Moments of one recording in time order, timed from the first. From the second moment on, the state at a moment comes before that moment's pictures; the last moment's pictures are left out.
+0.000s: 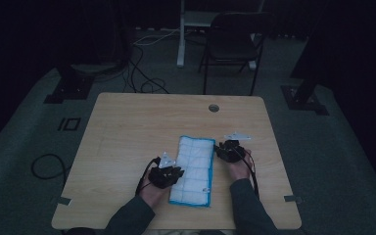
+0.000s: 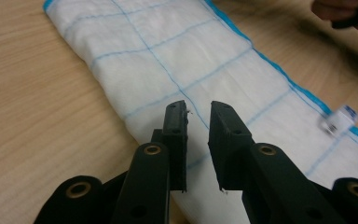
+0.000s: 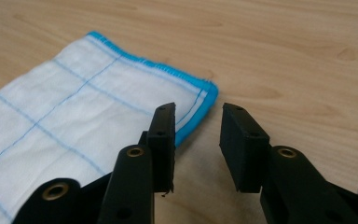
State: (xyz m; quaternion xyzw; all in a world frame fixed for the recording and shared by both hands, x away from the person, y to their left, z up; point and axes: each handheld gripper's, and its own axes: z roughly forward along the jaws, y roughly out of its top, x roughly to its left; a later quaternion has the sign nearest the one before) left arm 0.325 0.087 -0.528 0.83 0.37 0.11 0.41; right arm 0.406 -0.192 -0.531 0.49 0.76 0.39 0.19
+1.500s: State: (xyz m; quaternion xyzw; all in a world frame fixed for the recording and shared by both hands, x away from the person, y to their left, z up) left arm 0.432 0.068 -0.537 0.82 0.41 0.16 0.37; right arm 0.397 -0.183 -0.534 0.48 0.76 0.40 0.17
